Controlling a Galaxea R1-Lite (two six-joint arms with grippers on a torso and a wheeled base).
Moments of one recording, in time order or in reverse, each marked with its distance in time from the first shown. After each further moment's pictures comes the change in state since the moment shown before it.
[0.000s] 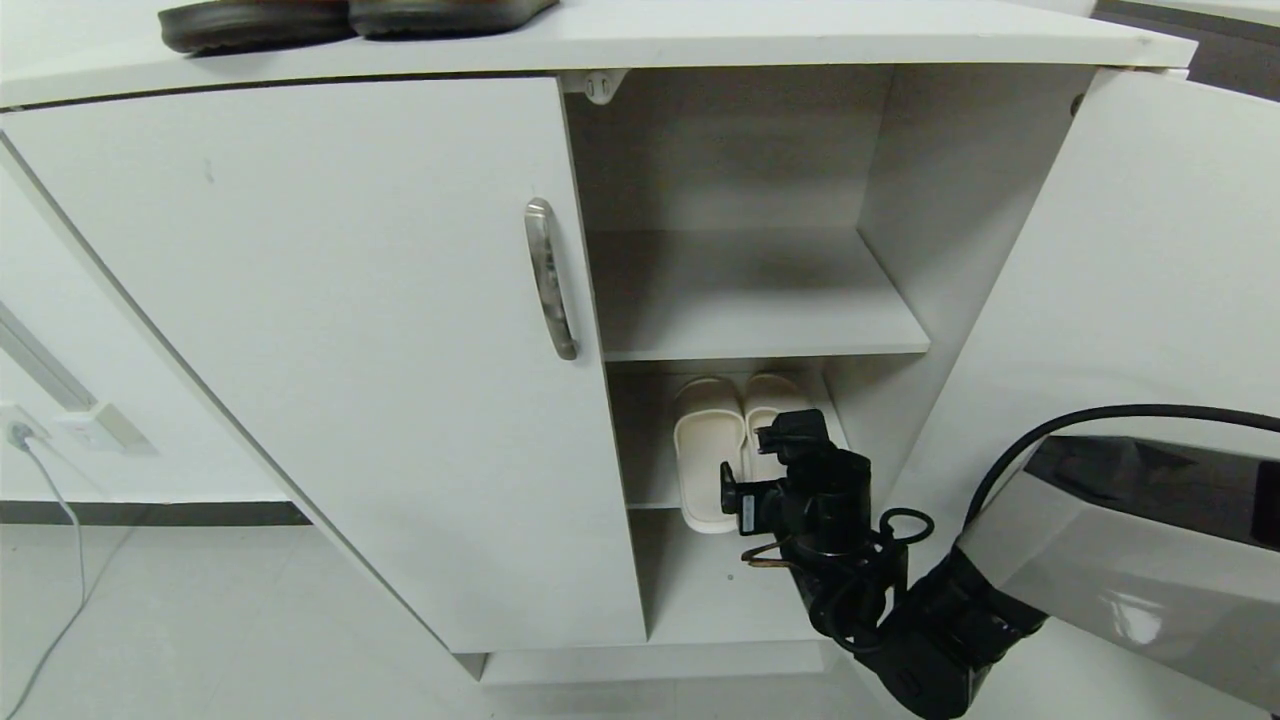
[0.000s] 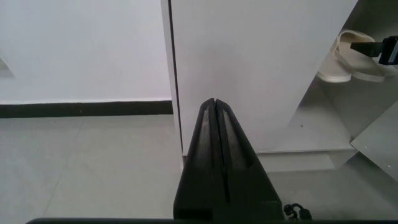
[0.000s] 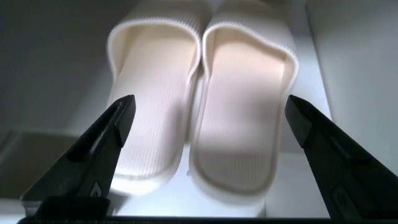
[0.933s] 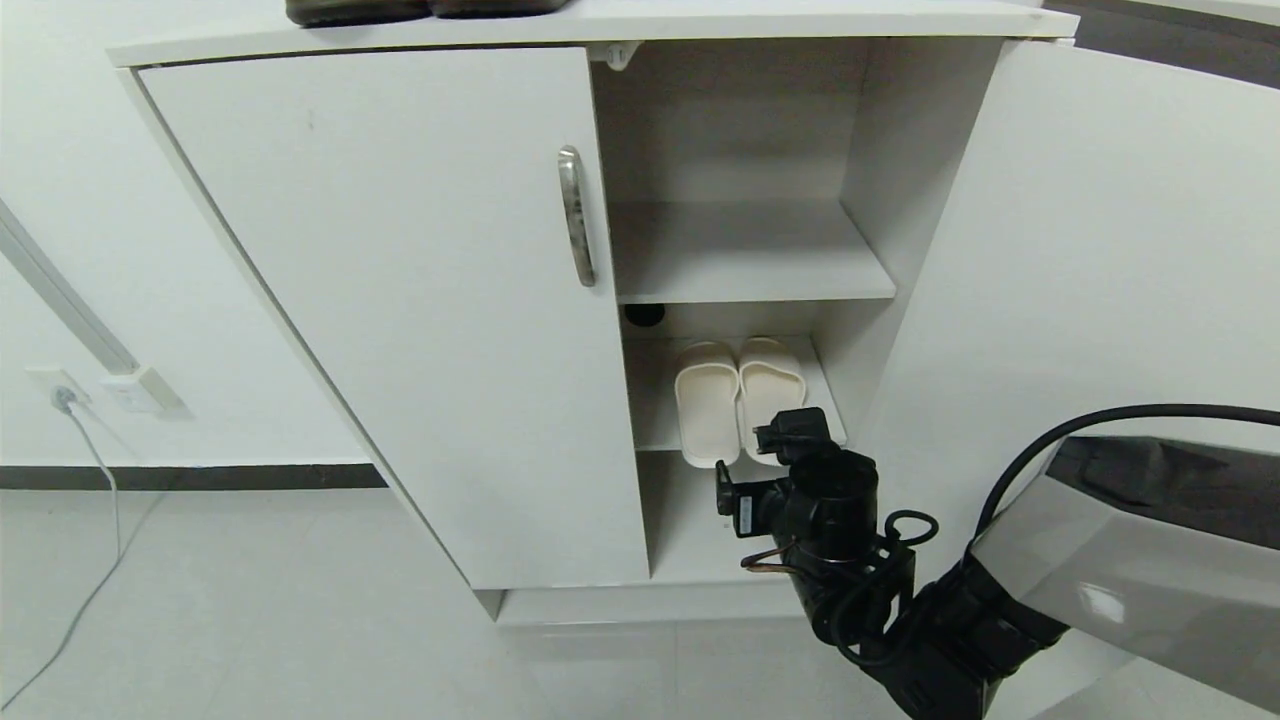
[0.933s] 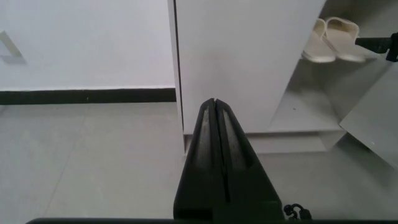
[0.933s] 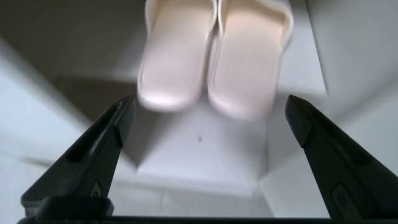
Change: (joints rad) left arm 0.000 0.000 0.000 0.000 -0.002 0.000; right arm 0.026 -0.032 0.028 -0.015 -0.003 -0.003
